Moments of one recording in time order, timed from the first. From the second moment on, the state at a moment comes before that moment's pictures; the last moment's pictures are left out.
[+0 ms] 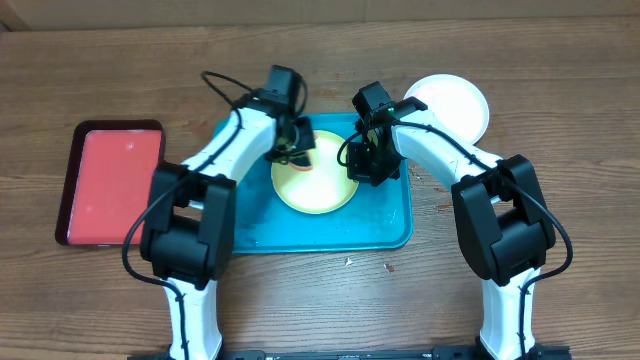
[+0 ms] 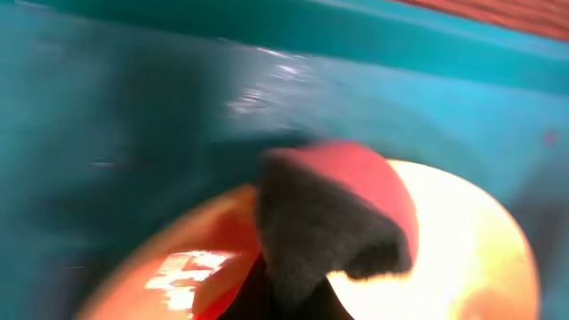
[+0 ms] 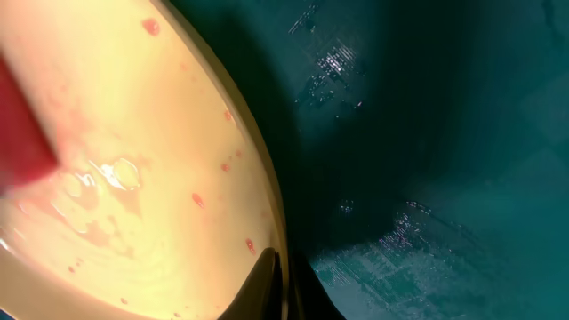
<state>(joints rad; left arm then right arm) -0.34 2.12 1.52 -0.66 0.14 -0.53 0.44 2.14 1.55 -0.89 -0.27 0.46</state>
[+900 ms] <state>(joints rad) -0.21 1.98 1.66 -0.96 -0.16 -0.48 0.44 2.14 1.57 -0.90 -0.27 0.43</state>
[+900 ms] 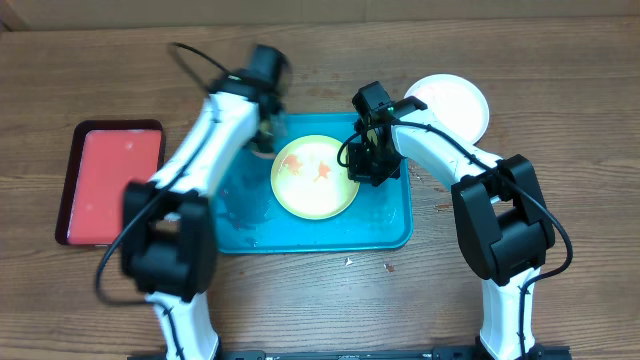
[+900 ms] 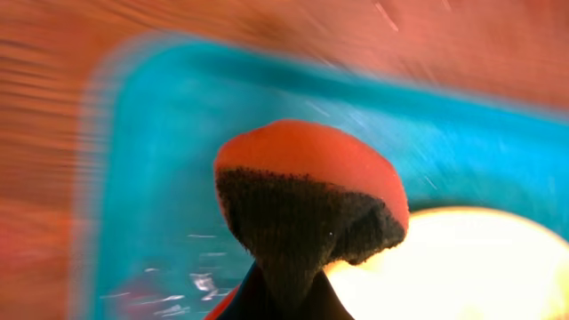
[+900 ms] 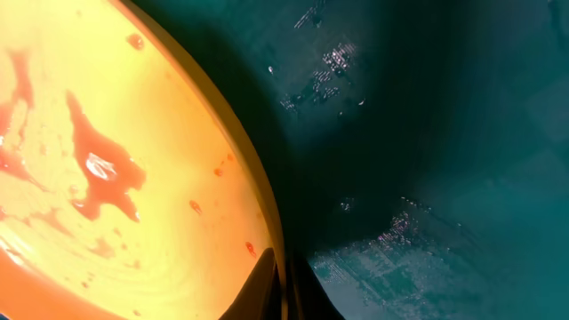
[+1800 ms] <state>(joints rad) 0.46 2.06 1.62 -1.04 -0.22 -0.51 0.44 2.14 1.67 -0.93 -0.24 0.38</state>
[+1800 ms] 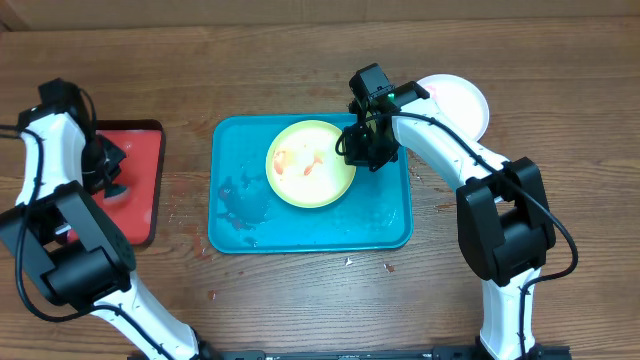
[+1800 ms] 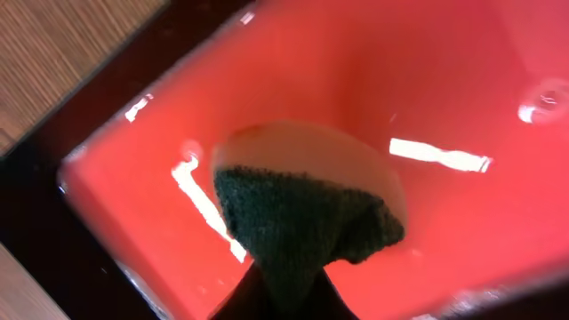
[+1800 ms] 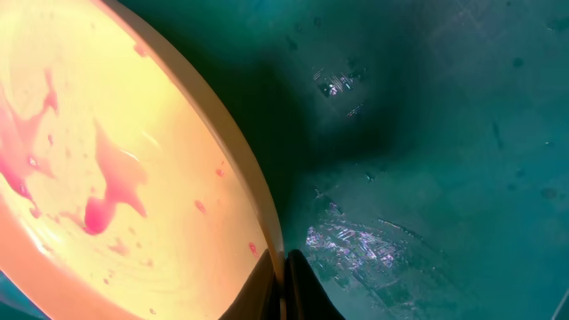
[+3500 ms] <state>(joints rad) 0.46 2.06 1.77 -1.09 -0.06 -0.46 0.96 2.13 2.08 -0.78 1.15 -0.47</state>
